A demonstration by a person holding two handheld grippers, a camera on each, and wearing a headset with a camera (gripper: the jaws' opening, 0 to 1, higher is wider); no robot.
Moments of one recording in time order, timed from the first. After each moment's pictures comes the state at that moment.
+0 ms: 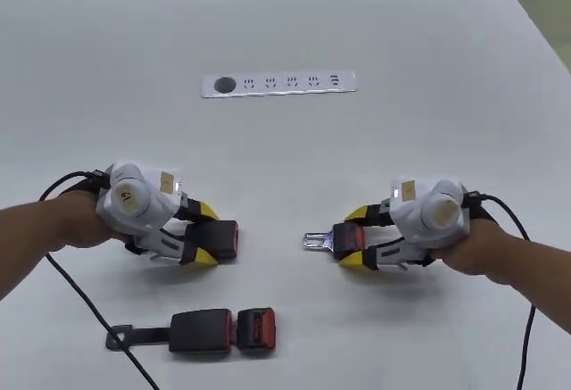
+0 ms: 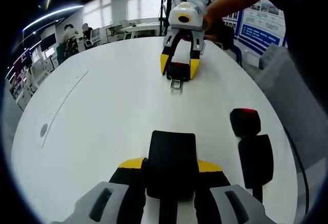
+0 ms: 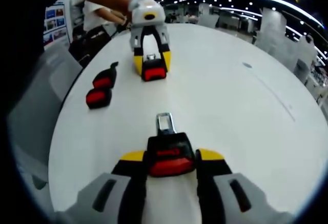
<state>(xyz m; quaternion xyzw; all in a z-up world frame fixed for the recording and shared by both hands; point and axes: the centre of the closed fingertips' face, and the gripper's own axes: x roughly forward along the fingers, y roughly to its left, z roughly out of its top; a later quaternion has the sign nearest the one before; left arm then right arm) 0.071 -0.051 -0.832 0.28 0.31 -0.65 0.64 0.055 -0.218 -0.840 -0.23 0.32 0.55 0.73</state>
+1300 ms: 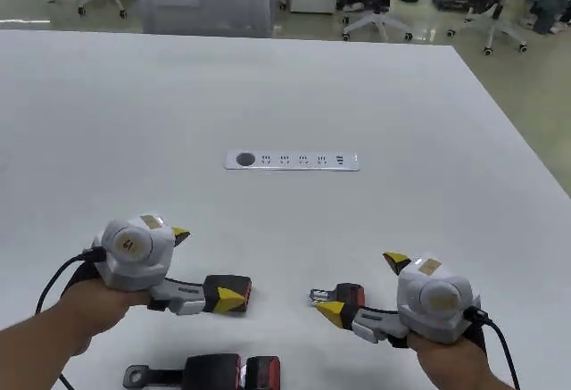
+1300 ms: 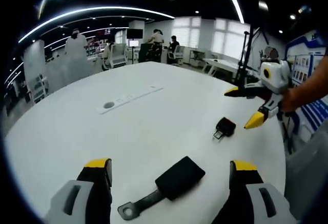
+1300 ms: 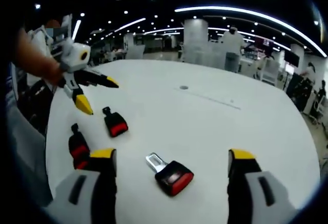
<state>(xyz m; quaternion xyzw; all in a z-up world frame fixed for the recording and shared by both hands) 0.084 -0.019 -0.761 0.08 0.29 -0.40 0.87 0.064 -0.219 -0.767 -0.09 0.25 0.30 0.92</state>
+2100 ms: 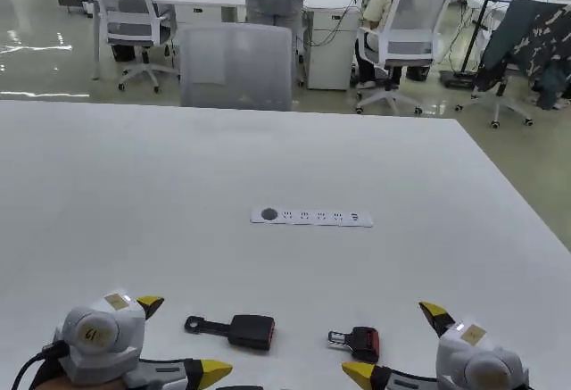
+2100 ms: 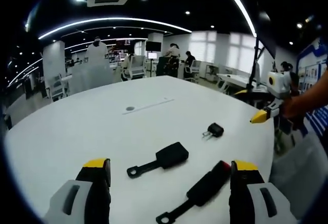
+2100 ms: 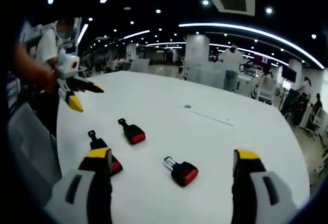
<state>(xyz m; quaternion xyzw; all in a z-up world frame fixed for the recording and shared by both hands) -0.005 0.040 -0.704 0.05 0.24 -0.34 0.91 -0.001 -0.221 -0.704 -0.10 0.18 0.30 0.93</state>
